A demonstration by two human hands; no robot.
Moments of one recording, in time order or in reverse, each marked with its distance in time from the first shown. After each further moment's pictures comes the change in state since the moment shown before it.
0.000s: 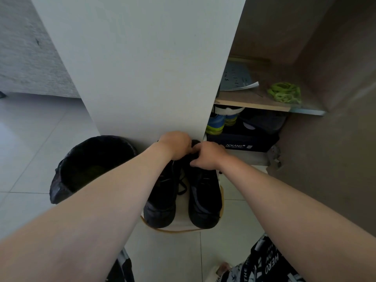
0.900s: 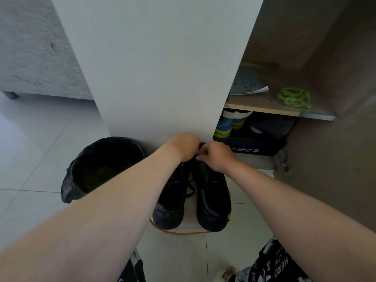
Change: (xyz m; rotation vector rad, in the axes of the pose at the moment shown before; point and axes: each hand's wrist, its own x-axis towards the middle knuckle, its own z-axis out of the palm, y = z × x) left_hand -0.002 -0.007 0.000 0.003 0.052 0.033; right_hand 0.010 -0.005 0.008 0.072 0.199 -0.042
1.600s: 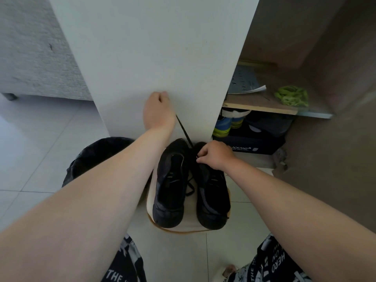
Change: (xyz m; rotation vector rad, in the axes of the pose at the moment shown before) left_hand -0.019 -0.024 -0.057 -0.999 0.908 -0.596; right_hand -0.002 0.003 -0.003 0.040 -0.035 0.060
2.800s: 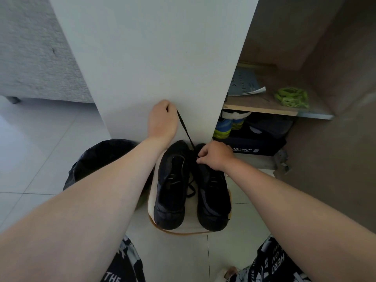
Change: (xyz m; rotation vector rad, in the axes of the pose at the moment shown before) left_hand -0.004 -0.014 -0.001 -0.014 -0.195 0.156; right_hand 0.002 -0.002 -0.001 -0.009 0.007 -0.008
